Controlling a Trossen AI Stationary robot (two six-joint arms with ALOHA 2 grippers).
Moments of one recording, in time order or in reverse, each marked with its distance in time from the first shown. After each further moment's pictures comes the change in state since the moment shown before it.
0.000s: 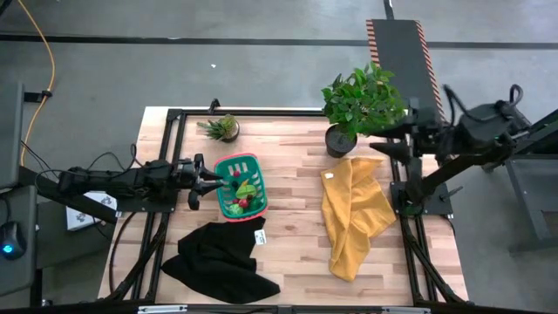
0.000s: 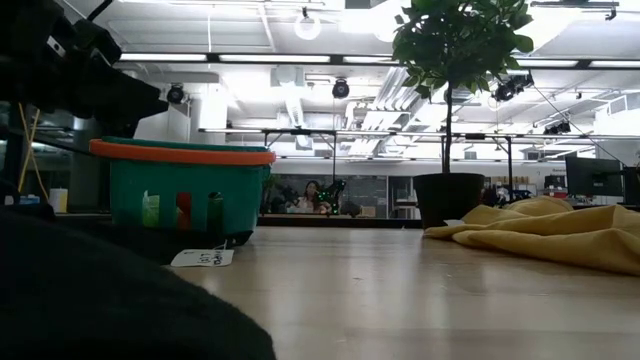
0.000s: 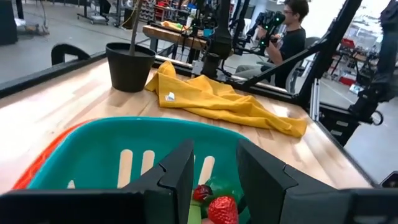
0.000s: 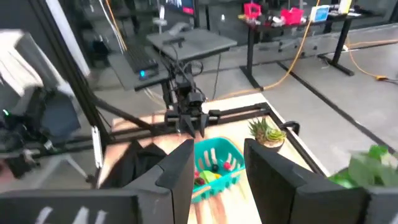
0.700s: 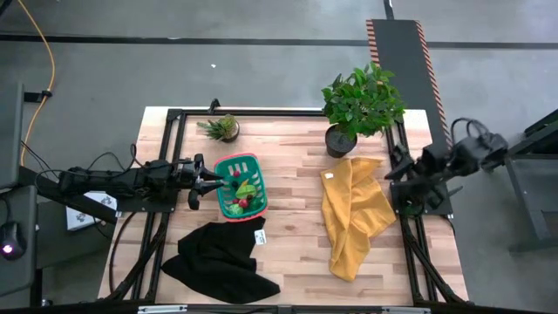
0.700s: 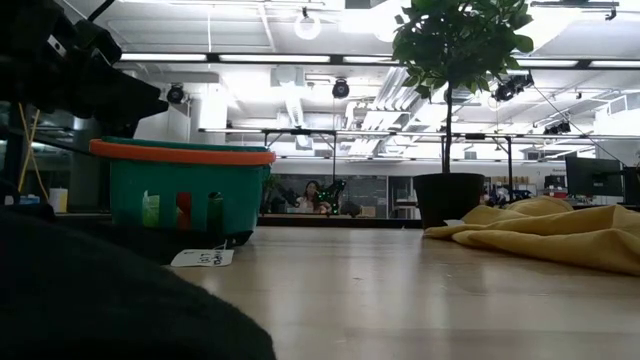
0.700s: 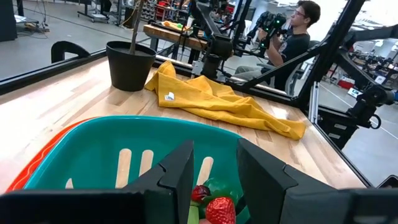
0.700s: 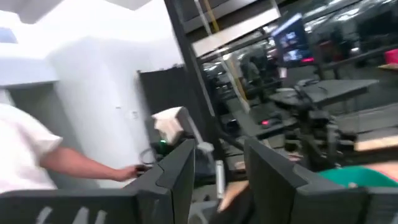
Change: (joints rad) left arm 0.000 0.000 0.000 0.000 -0.001 -0.030; right arm 0.051 -0.806 -1.250 1.011 -0.408 0.036
